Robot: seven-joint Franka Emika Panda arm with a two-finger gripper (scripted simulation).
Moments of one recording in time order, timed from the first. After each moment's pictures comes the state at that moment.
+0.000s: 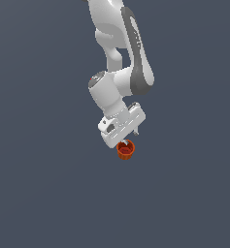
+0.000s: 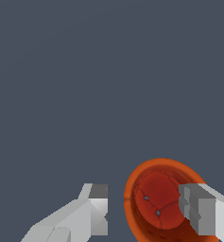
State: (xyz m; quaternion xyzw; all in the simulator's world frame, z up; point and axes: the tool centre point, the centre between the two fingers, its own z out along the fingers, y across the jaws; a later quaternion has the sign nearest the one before) arm 0.010 0.072 0.141 -0.91 -0.30 -0.19 0.19
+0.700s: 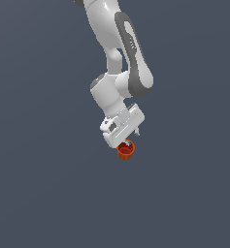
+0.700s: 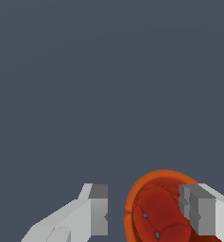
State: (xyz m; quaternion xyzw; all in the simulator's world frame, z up) arm 0.008 0.080 0.130 -0.88 -0.35 -0.25 0.18
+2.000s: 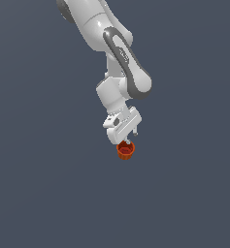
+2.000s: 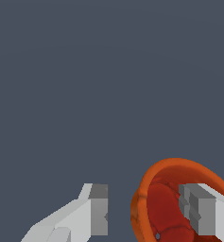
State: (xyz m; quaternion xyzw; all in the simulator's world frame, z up) arm -0.015 0.083 0.101 -0.84 -0.42 -0.32 0.12
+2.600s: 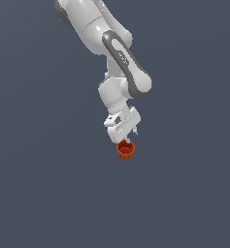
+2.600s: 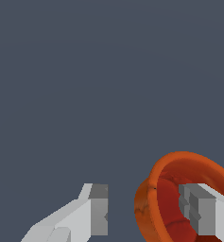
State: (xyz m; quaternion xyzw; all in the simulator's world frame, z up) arm -0.024 0.084 0.094 -0.84 -0.43 -0.33 0.10
